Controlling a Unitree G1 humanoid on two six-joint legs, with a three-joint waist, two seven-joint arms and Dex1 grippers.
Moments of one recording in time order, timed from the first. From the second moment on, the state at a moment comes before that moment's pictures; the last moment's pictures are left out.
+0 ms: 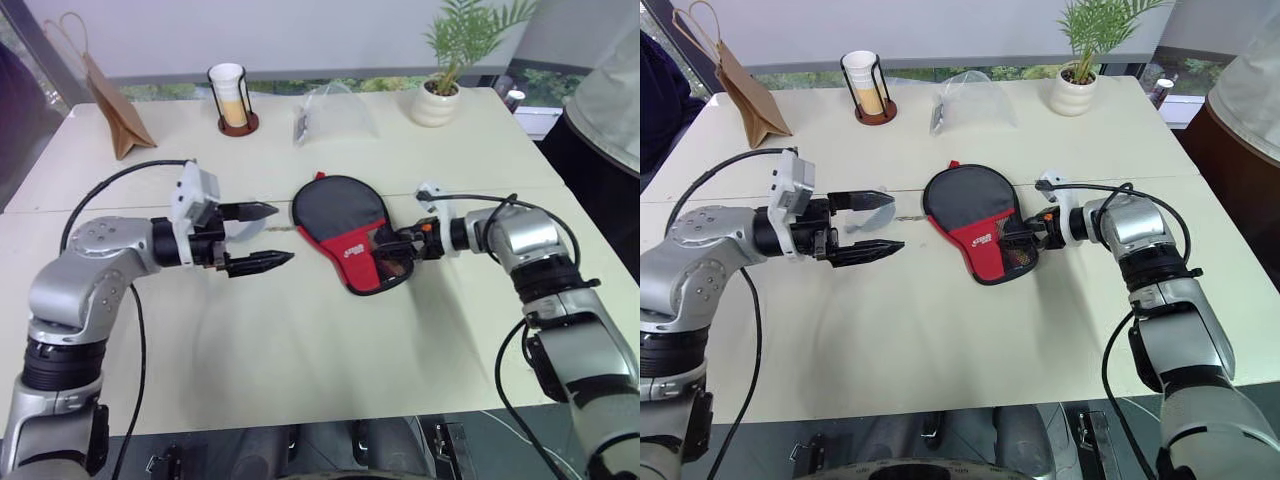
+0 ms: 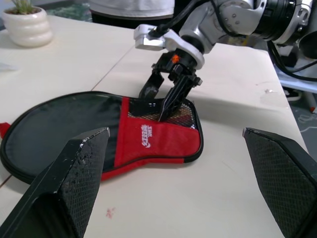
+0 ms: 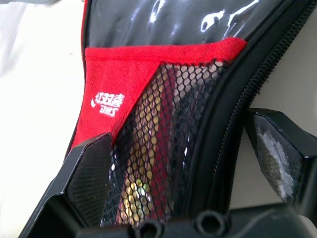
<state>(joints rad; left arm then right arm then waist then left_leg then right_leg) -0.45 0.70 0.12 -0.32 -0.62 0.69 -1.06 -0.90 -0.60 0.25 0.59 0.29 0.83 1.10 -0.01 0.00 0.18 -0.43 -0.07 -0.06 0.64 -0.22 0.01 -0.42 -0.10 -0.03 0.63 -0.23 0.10</state>
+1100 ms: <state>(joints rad) -0.43 0.70 0.07 -0.32 -0.61 0.60 -0.99 -0.51 -0.59 -0.08 -0.08 0.52 1.54 0.90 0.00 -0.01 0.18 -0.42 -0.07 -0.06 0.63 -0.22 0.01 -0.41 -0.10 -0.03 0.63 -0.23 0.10</state>
